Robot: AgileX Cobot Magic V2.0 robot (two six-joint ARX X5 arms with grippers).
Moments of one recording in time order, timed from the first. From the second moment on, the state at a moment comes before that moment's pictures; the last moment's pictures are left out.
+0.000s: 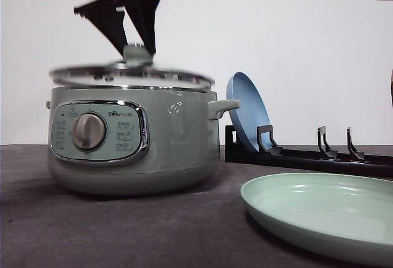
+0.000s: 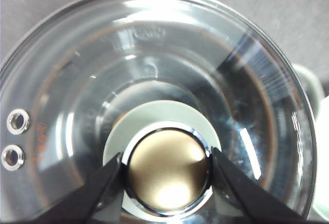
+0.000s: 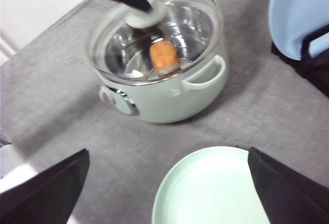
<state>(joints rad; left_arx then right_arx) -0.45 1.90 2.11 -1.26 0.09 0.02 0.36 0.69 0.98 -0.80 -0.42 0.10</state>
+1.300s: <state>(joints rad) 0.05 1.89 2.19 -1.31 0.08 0.03 0.36 0.69 0.98 -0.80 -0.42 0.10</state>
